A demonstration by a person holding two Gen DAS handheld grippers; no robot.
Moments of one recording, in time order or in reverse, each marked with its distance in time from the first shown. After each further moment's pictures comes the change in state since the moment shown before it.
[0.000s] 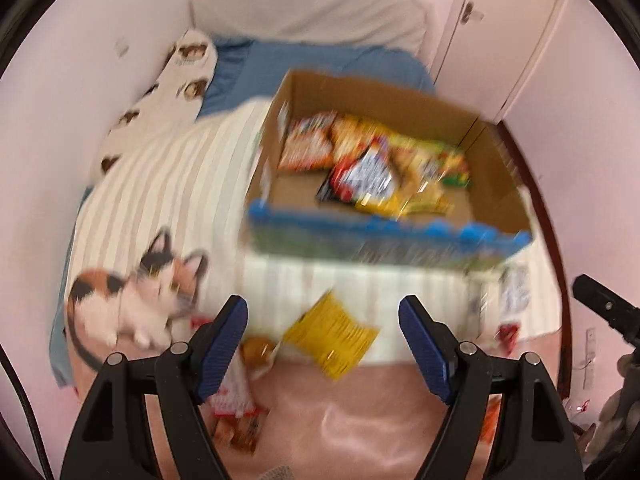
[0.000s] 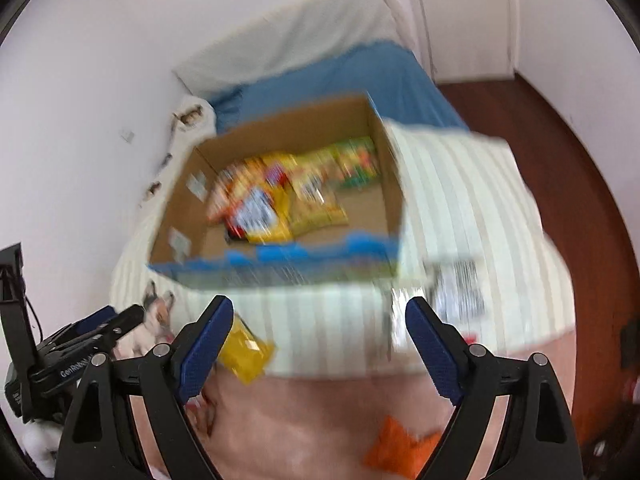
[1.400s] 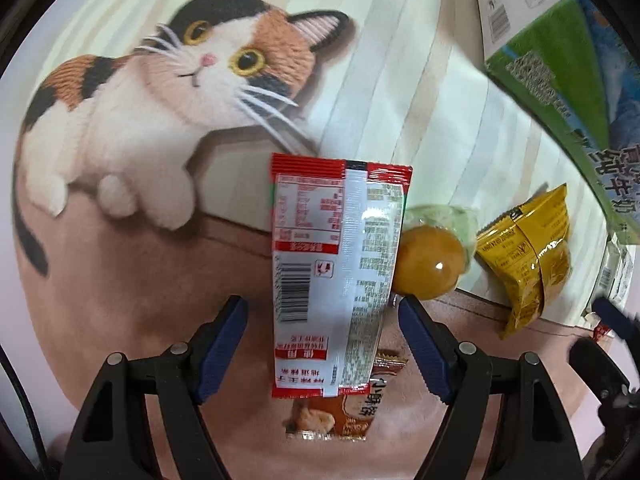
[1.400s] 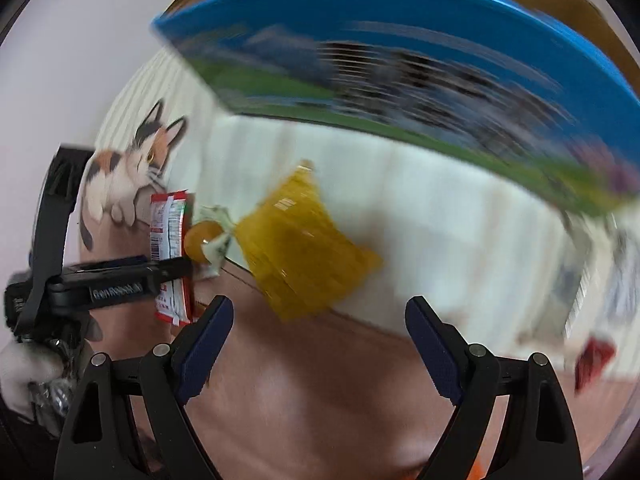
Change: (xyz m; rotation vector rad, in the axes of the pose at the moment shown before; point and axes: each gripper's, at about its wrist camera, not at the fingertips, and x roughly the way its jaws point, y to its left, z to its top) left arm 0.152 0.133 -0.091 -0.266 0.406 0.040; right arm 0.187 0.131 -0.078 -0.407 0.371 0.054
